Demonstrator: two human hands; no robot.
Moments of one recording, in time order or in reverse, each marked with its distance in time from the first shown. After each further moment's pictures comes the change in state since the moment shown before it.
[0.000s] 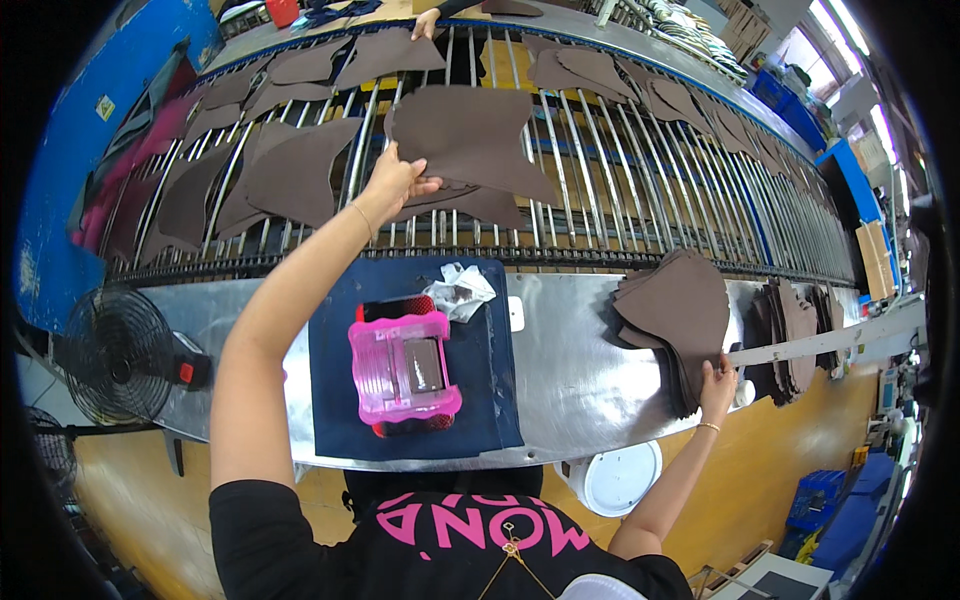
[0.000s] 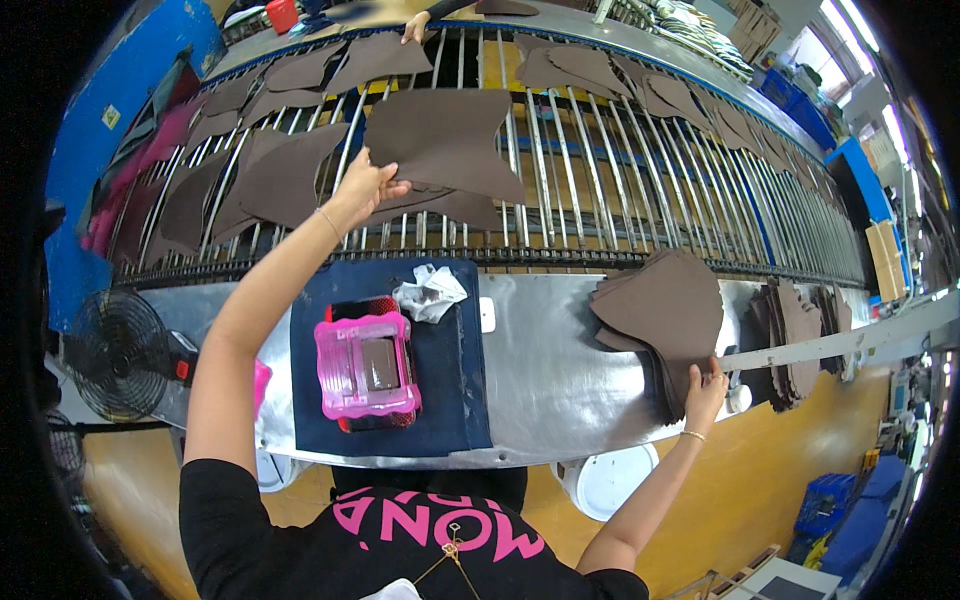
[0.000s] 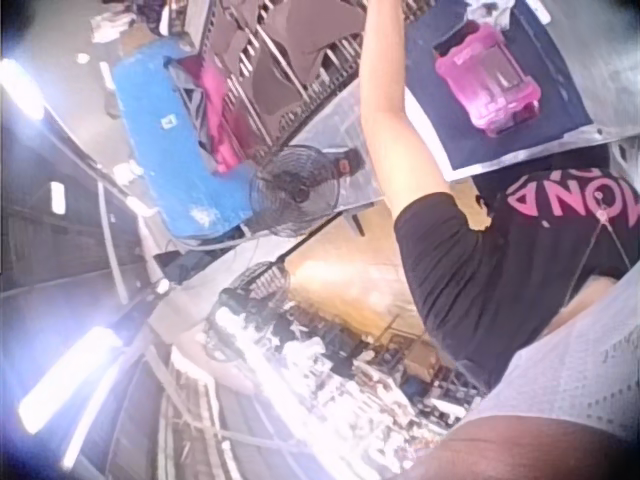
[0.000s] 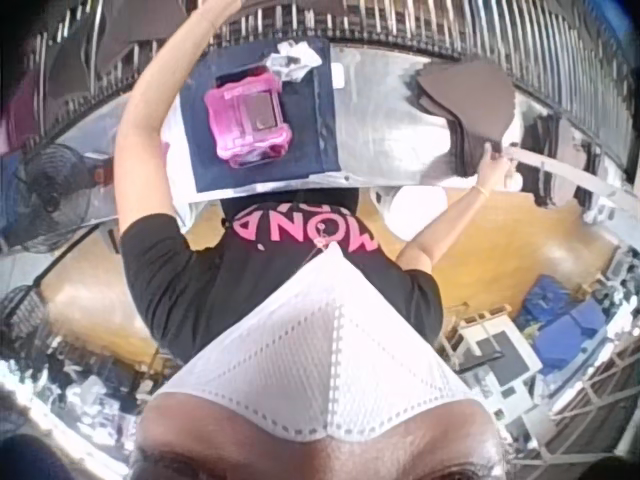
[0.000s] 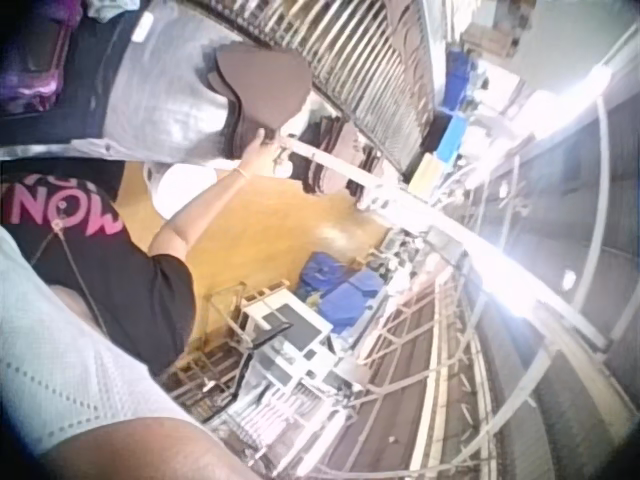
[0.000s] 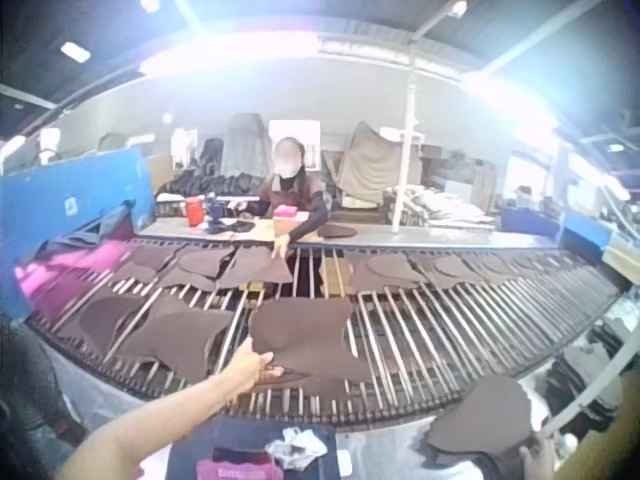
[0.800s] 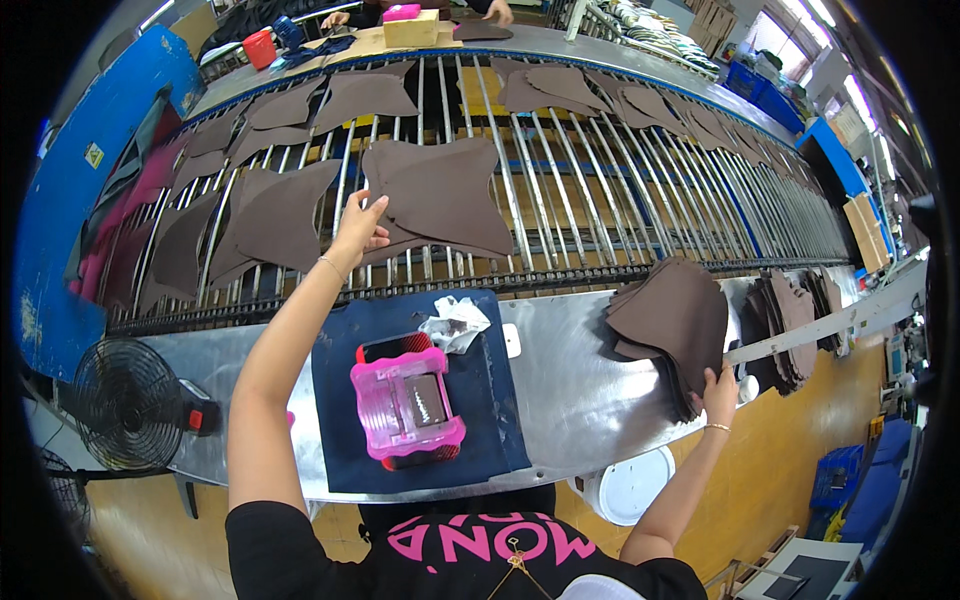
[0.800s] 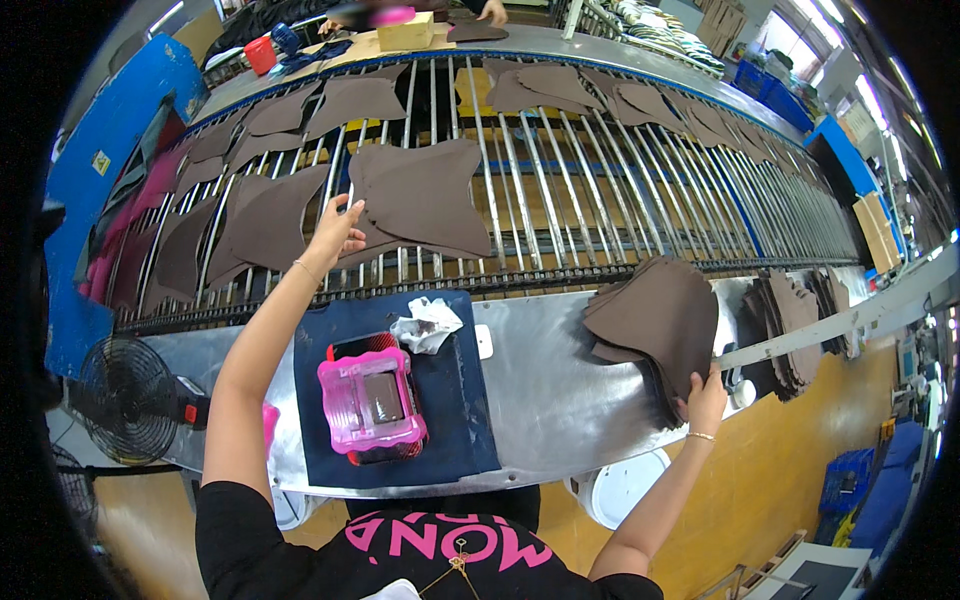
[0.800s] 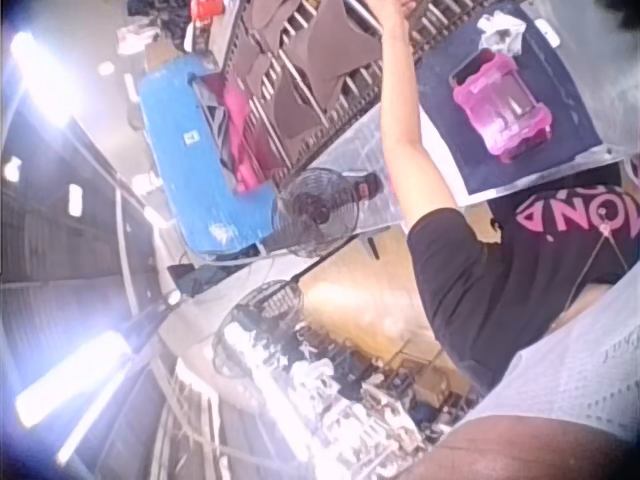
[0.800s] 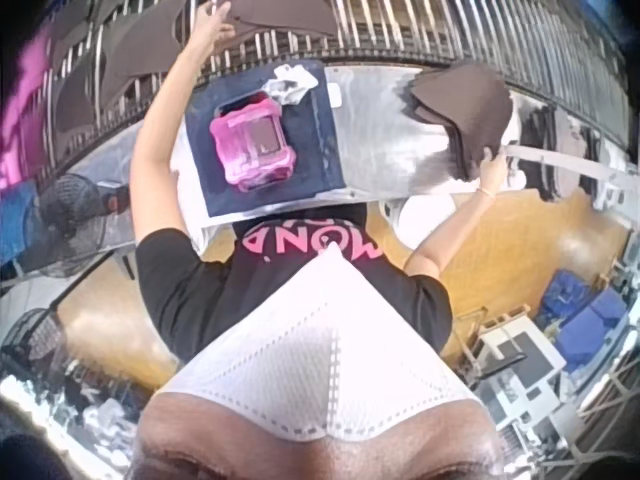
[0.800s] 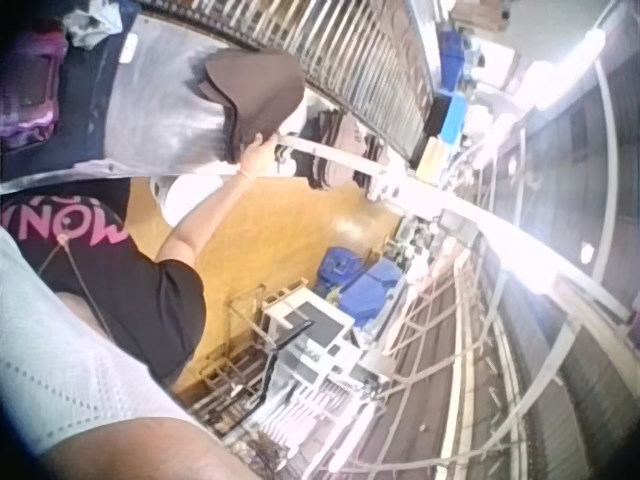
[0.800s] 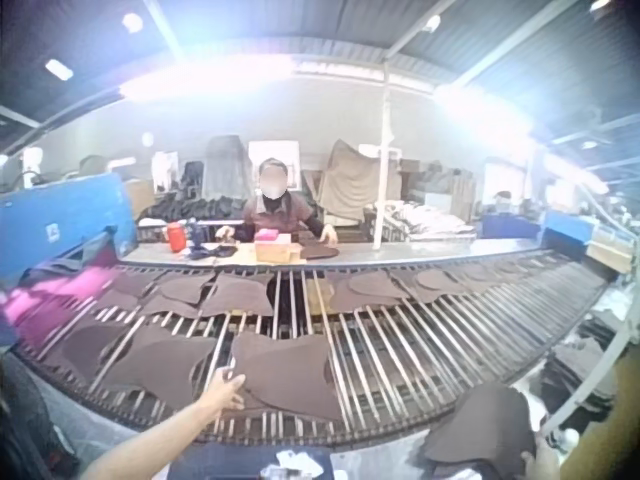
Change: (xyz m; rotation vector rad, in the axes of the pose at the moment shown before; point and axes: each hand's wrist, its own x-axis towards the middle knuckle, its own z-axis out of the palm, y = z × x) left_hand 0.017 -0.022 -0.047 0.297 0.134 -0.046; right_hand -0.009 -0.008 -0.006 -0.079 0.020 0.028
